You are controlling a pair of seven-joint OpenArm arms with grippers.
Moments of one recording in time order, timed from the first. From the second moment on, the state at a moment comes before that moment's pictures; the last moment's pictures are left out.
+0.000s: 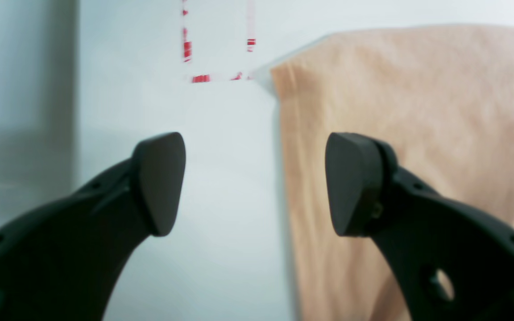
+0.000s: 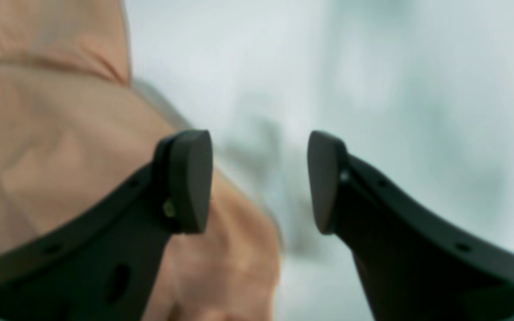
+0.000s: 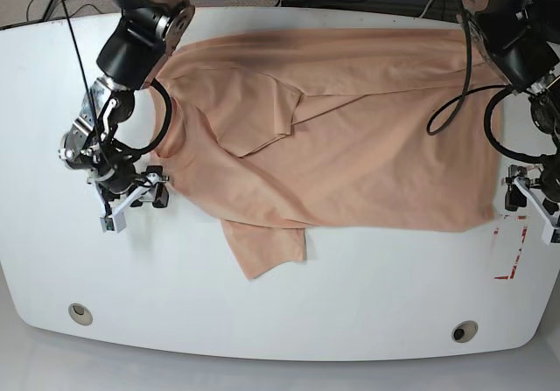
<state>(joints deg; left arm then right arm) -19.3 -20.6 -35.4 84.7 -13.2 -41.9 69.1 18.3 4.6 35.1 69.8 8.8 39.6 -51.3</state>
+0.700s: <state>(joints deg) -20.0 -20.6 -35.4 78.2 -13.0 -41.9 66.1 18.7 4.8 24.4 57.5 9.9 39.7 -39.2</state>
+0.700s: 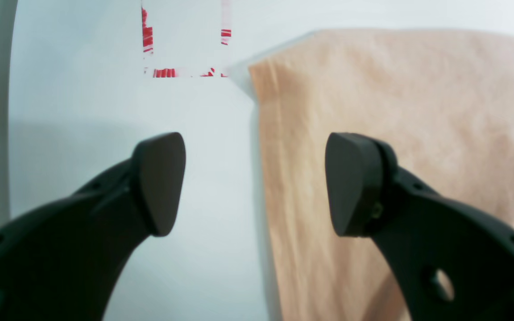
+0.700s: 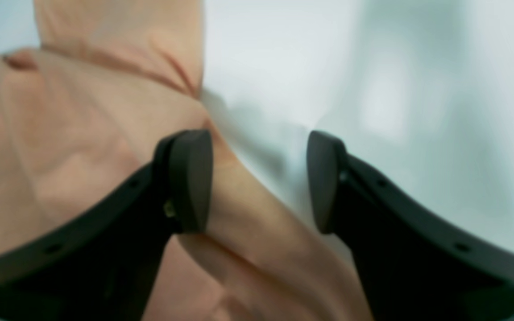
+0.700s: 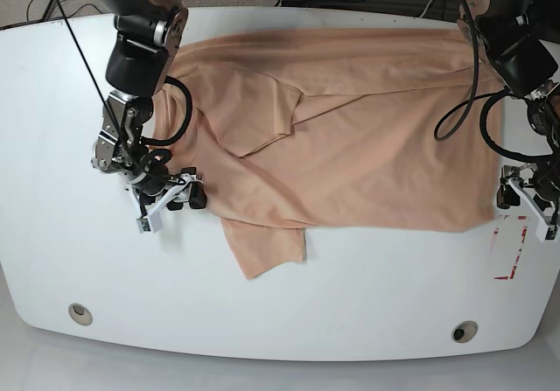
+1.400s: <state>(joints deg) -18.2 -20.6 -35.4 78.3 -13.1 -41.9 66.0 7.7 1.0 13.6 76.6 9.2 39.7 -45.6</state>
